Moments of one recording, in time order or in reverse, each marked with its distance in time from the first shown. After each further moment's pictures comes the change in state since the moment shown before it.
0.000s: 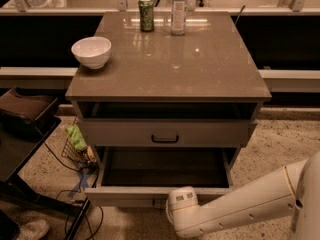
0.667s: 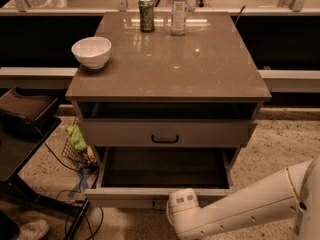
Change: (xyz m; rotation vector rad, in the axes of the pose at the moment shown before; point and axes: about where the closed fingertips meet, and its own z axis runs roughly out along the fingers) arm 0.000 0.003 -0.004 0.007 0.002 0.007
